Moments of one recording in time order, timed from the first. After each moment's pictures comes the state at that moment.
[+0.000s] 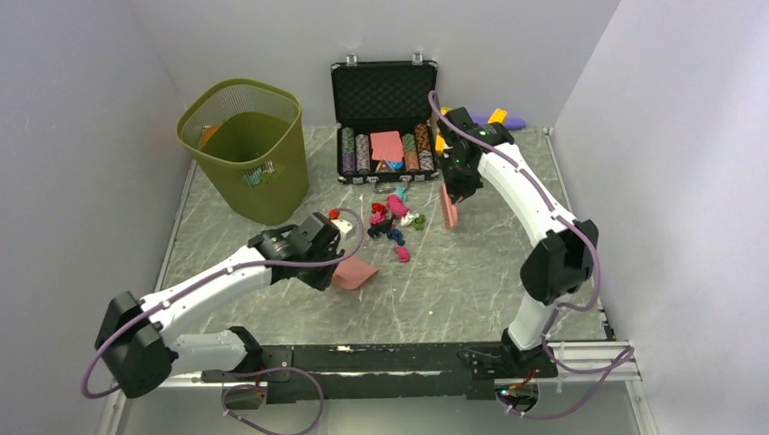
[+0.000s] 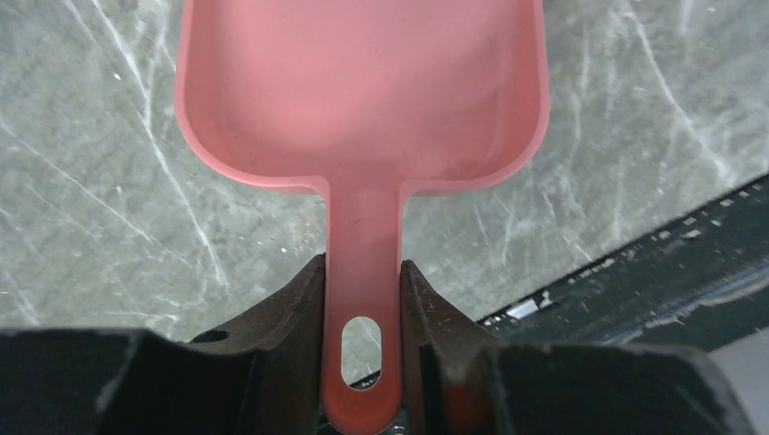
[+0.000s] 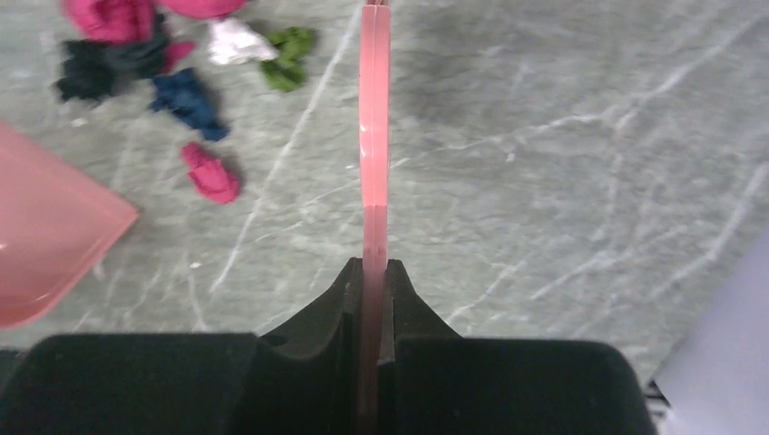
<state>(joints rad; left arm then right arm) -0.78 1.14 0.86 -0.79 -0.05 -0.24 0.41 1.72 1.73 -1.19 0.09 0.20</state>
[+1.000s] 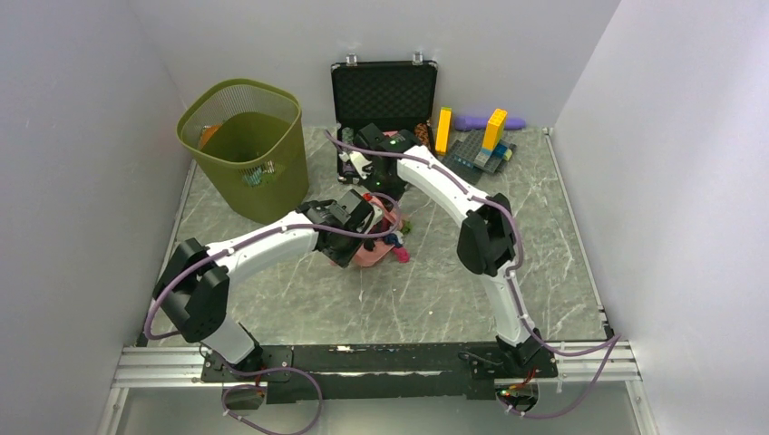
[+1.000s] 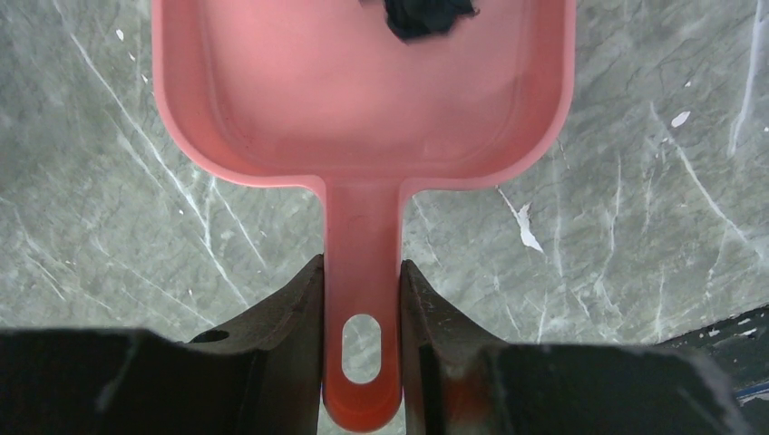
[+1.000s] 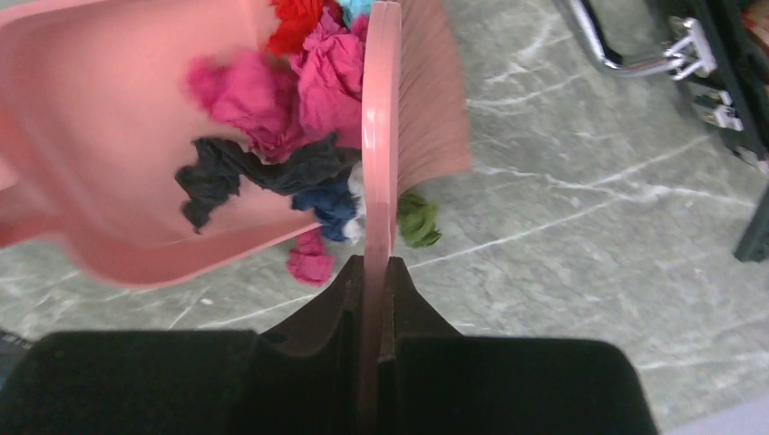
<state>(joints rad) -0.78 1.56 1.14 -0.77 -0.14 -0.10 0.69 2.24 2.18 -1.22 0.06 -0.17</state>
